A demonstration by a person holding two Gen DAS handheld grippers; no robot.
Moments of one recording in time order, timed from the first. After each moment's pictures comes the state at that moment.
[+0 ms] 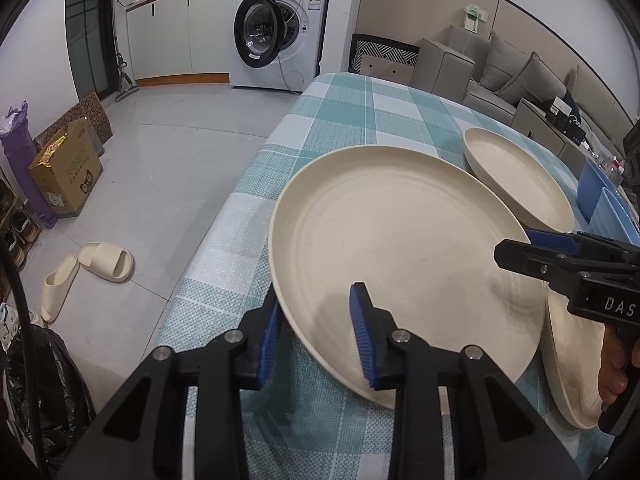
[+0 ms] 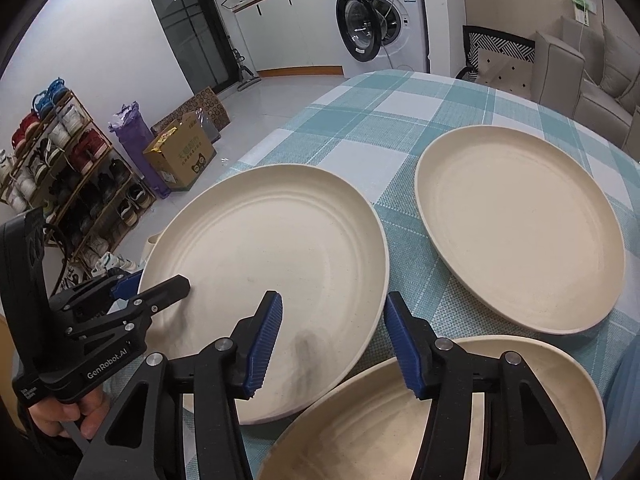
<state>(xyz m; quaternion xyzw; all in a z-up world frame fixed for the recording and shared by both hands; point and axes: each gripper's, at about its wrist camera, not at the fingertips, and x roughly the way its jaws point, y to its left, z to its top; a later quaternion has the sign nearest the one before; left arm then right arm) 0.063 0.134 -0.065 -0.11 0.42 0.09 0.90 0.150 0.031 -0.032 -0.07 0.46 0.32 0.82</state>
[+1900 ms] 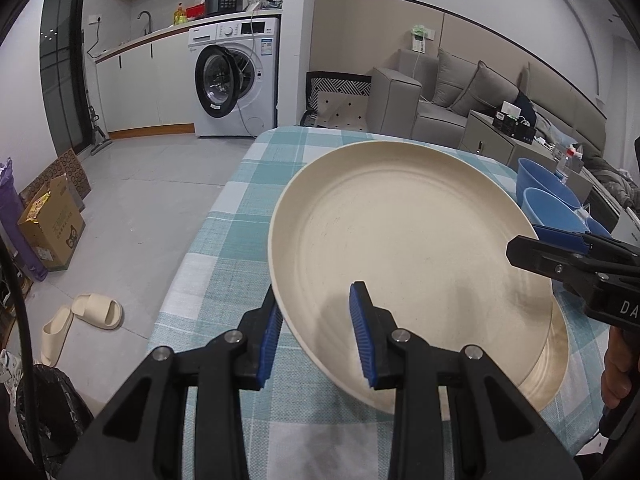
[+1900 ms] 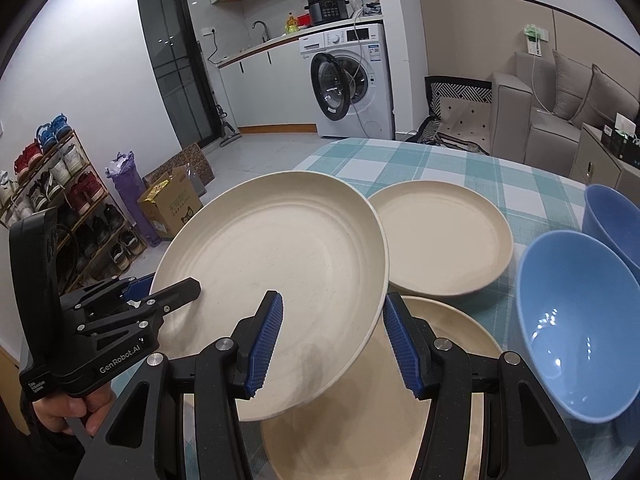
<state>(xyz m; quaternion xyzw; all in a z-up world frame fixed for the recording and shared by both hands) 0.037 0.074 0.000 -0.06 0.35 0.03 0.93 0.065 -0.054 0.053 -0.03 0.37 0.28 0.88</state>
